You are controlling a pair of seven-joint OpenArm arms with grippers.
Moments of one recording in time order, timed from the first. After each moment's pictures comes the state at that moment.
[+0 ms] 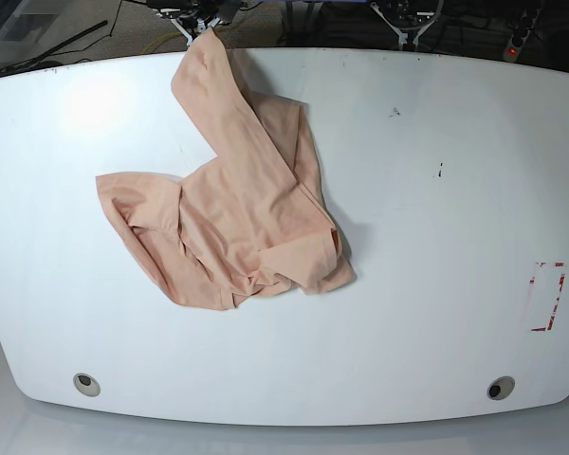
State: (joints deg) left arm 7.3 -4.7 -5.8 12.2 3.4 -4.2 3.8; right arm -6.8 3.5 24.4 13.9 -23.4 22.8 1.6
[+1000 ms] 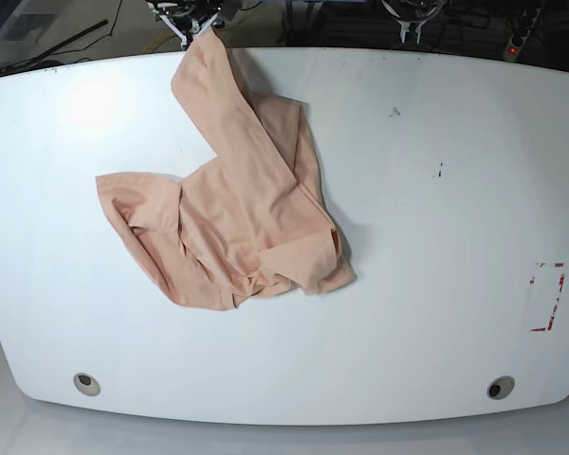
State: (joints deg) left arm 18.0 -4.5 -5.7 29.0 3.3 -4.2 4.2; right arm -10.8 2.7 24.5 22.2 -23.4 22.5 2.8
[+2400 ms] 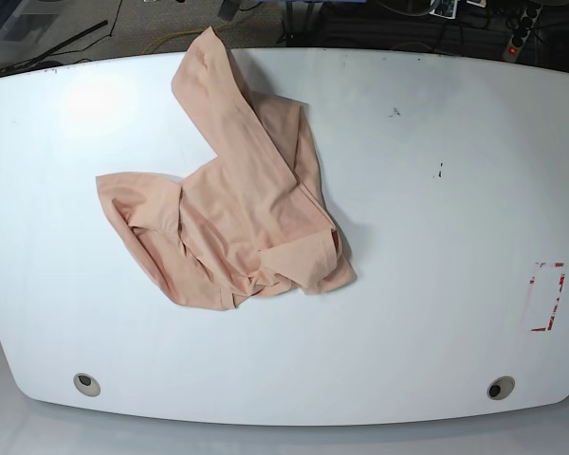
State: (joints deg) left arm 64.6 -6.7 -6.0 106.1 3.2 -4.3 4.5; right arm -57.2 -7.1 24.1 93.0 -2.7 33.1 -0.6
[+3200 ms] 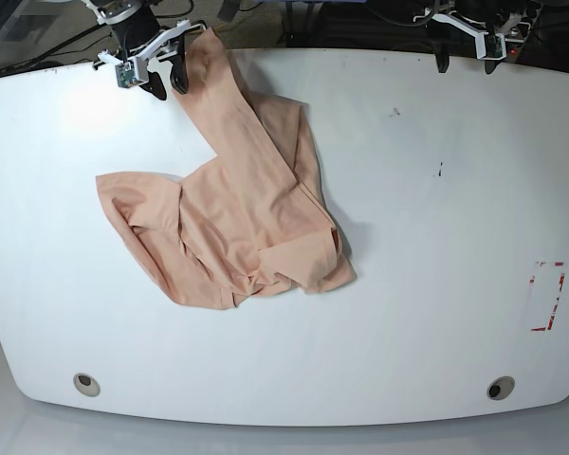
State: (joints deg) left arm 59.8 -6.6 -13.7 114.8 -10.5 -4.2 4.9; right arm -46.7 -1.4 24.5 113.7 10.7 38.2 -15.8
